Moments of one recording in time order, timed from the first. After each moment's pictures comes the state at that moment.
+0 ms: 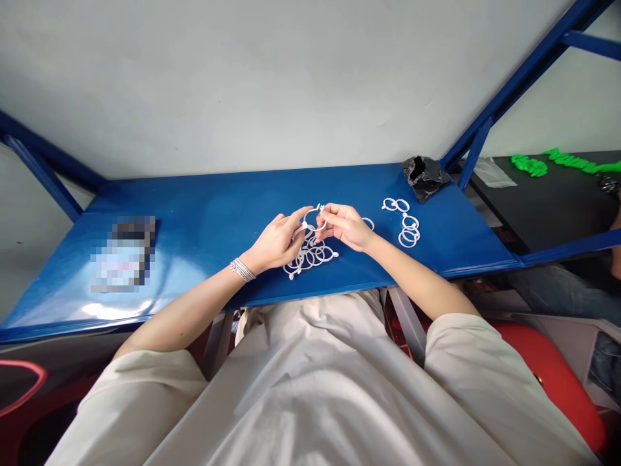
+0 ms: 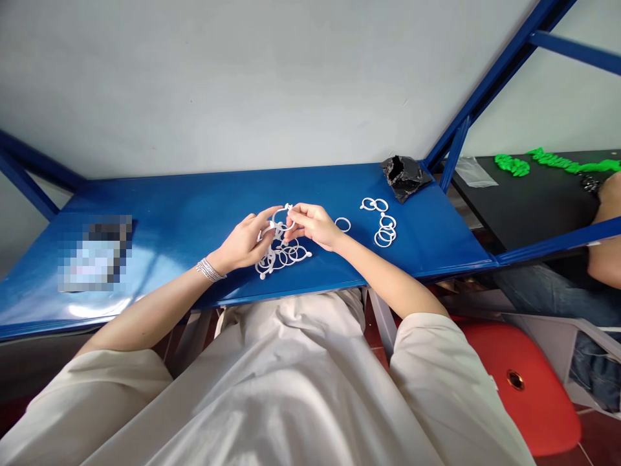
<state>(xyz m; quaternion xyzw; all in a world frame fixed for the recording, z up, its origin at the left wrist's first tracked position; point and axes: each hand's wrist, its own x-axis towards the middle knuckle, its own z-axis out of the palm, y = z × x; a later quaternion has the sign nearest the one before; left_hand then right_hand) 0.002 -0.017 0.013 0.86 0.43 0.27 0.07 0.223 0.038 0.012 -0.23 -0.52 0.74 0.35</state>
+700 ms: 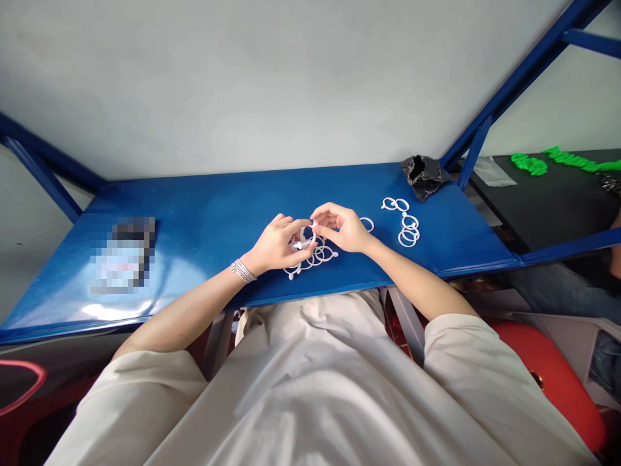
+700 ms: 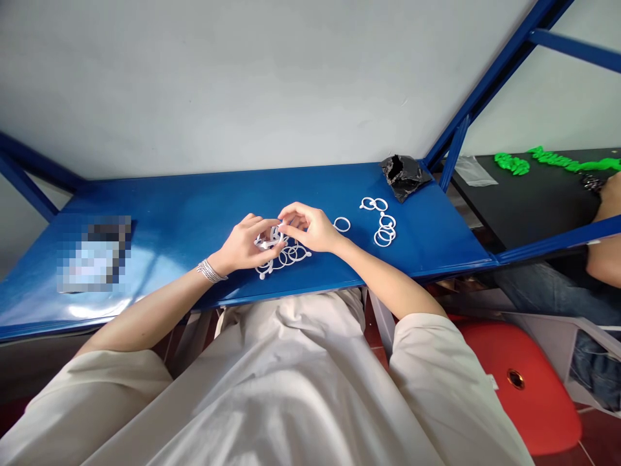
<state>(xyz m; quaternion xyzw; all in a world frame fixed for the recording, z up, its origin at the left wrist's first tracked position) 0.006 -0.020 0.013 0.85 0.40 0.33 0.07 0.226 0.033 0.007 -0.25 -0.71 0.53 0.39</state>
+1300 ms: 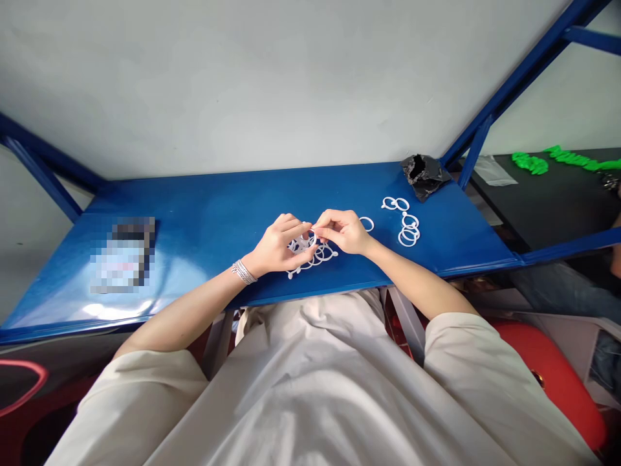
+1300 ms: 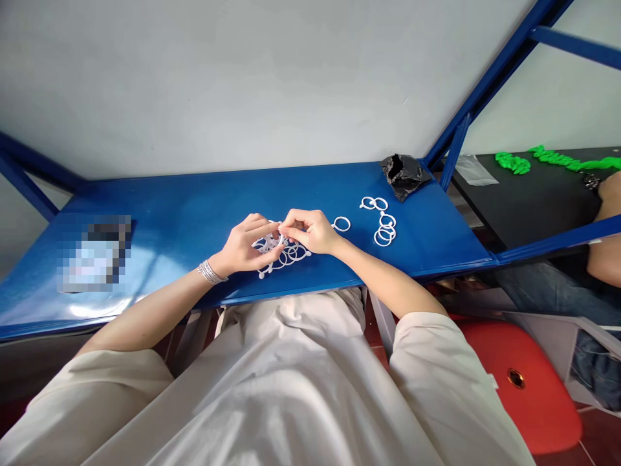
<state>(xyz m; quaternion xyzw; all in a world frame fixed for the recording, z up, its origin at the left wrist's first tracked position) 0.009 -0.022 0.013 0.85 0.37 0.36 0.07 0.227 0.025 0.011 -0.23 -0.73 0.51 0.39</state>
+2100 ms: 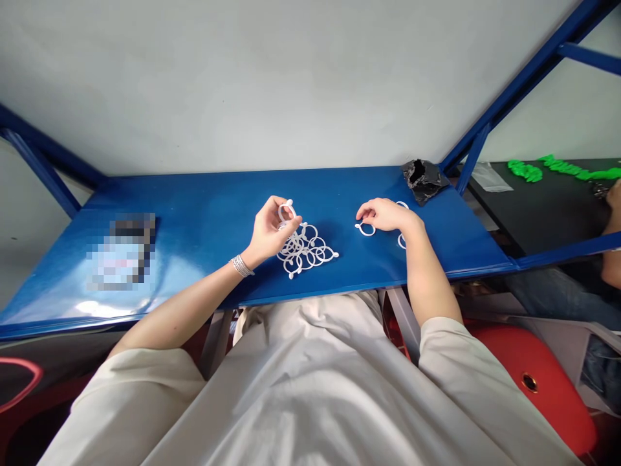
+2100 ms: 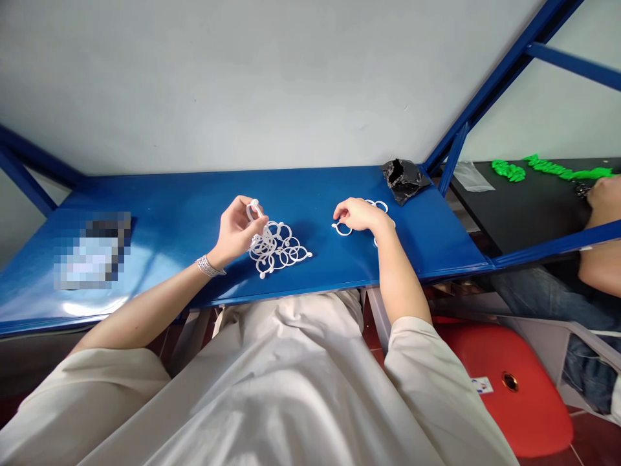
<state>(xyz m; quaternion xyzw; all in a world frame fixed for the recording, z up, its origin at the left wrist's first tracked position) 0.004 -0.005 0.007 0.63 0.43 0.56 0.34 0.318 0.097 0.038 -0.51 -0.82 0.27 0.00</state>
